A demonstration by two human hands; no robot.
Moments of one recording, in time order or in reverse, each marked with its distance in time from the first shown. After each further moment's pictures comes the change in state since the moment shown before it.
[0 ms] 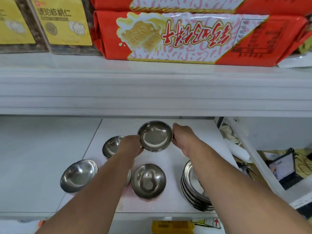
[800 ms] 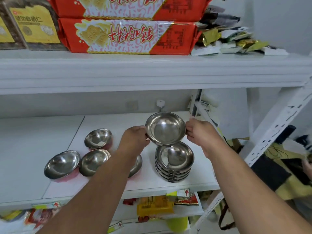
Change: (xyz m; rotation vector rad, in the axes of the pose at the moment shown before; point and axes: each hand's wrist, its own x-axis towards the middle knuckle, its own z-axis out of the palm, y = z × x) left_hand -0.125 -0.017 0.064 0.072 -0.192 0.205; right_hand -0.096 0.024 -0.145 -0.013 0.111 -0.172
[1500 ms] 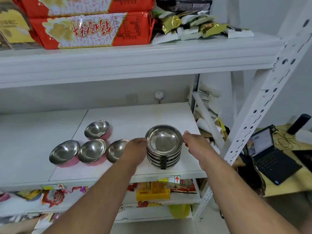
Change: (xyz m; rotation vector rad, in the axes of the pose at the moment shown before) left_hand -0.055 -0.045 0.039 0.447 0.073 -0.123; right_hand -0.029 0.058 -0.048 -0.153 -0.131 0.136
